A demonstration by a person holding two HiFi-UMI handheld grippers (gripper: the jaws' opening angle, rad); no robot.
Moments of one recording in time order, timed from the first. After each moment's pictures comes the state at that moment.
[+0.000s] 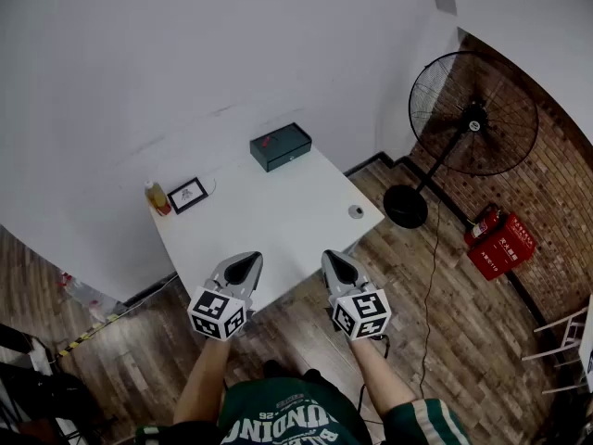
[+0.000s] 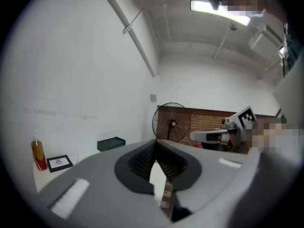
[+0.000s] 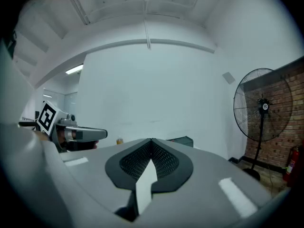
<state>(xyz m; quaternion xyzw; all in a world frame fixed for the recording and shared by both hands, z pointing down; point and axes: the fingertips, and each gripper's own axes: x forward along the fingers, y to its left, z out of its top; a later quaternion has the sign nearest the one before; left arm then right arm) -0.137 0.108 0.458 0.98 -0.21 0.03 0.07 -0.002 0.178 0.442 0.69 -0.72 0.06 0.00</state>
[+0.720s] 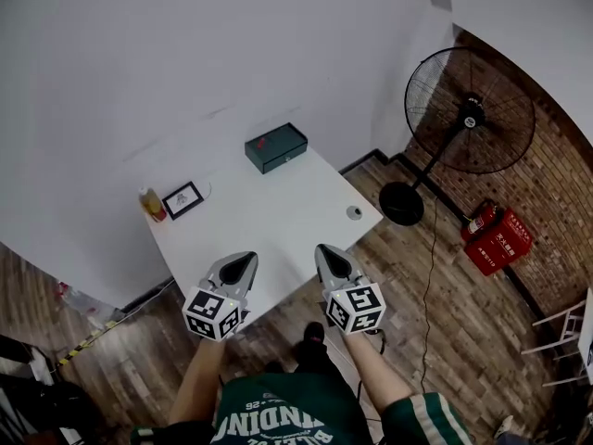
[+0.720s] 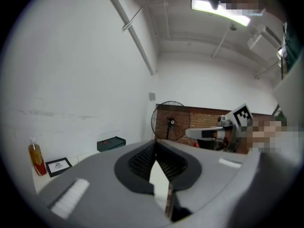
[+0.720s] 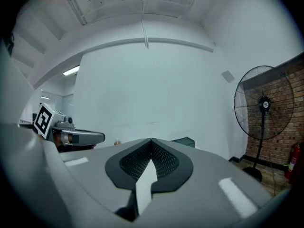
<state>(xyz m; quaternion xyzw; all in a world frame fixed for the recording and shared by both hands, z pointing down) -0.140 0.080 0.460 0.98 -0.19 0.05 0.06 -0.005 0.141 0.443 0.69 -0.72 0.07 -0.01</state>
